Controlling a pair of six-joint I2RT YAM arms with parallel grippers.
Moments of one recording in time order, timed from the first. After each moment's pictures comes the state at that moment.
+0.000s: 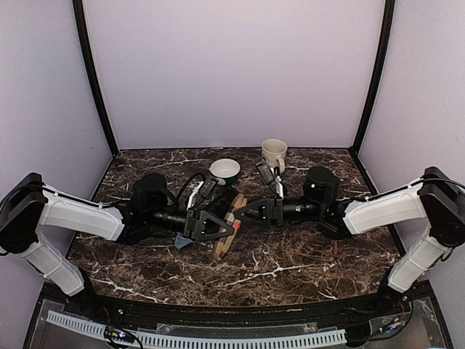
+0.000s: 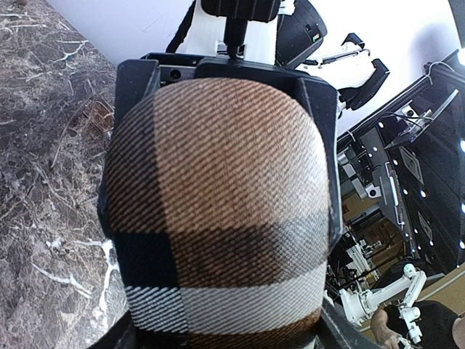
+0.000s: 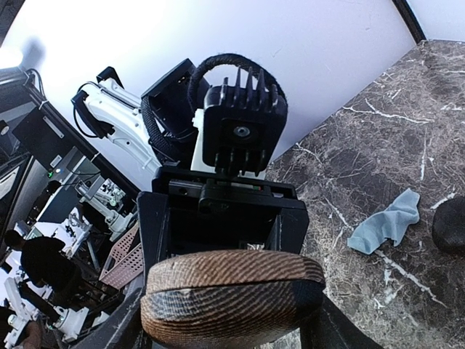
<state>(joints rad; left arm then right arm) -0.85 1.51 0.66 0.69 0.85 -0.77 0.86 1.56 0.70 0.83 -0.79 0.69</state>
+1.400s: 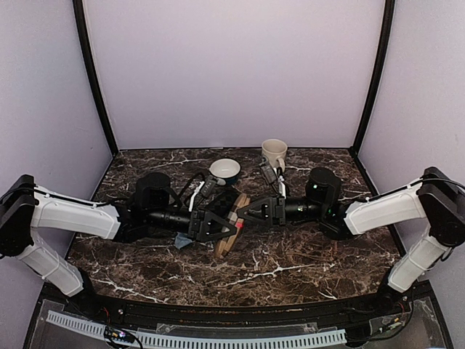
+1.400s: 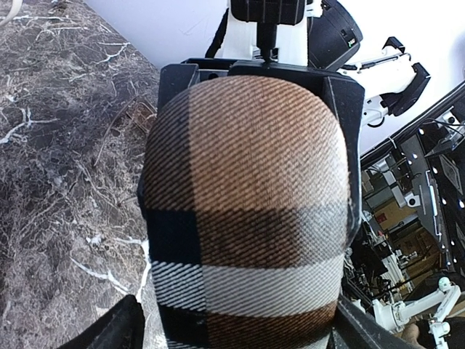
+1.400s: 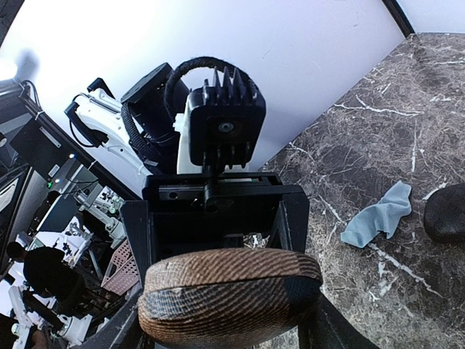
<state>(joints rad) -0.87 1.46 0.69 0.50 0.69 -0.64 0.84 1.56 0.68 0.86 -0.78 0.74</state>
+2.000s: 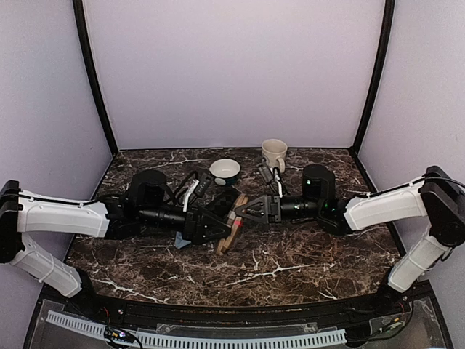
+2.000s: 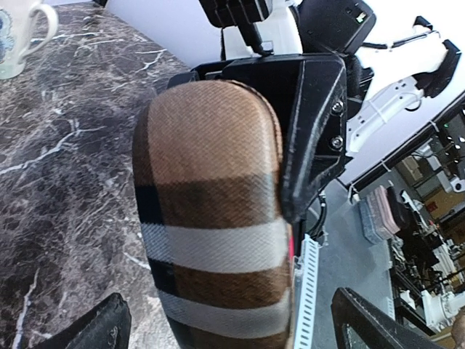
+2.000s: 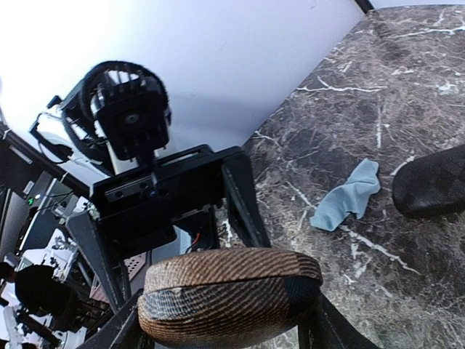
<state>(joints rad) -0.87 1.36 0.70 0.28 0.58 -0.45 0.82 1.56 0.72 0.69 -0.73 0.71</state>
